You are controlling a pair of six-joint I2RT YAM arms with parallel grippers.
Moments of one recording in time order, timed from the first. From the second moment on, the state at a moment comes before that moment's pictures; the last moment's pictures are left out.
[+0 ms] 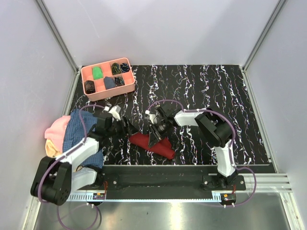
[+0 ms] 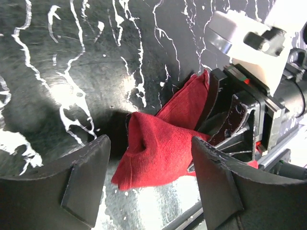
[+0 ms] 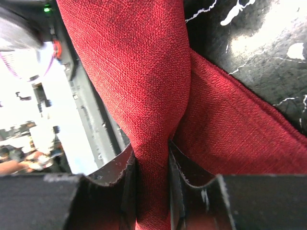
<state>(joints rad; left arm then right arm) -0.30 1.11 0.41 0.02 0.38 -0.60 0.73 2.05 1.16 -0.24 -0.90 0.19</state>
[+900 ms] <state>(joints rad) -0.35 1.31 0.46 0.07 0.42 -0.66 0.69 1.89 1.21 -0.34 -0.73 0.21</state>
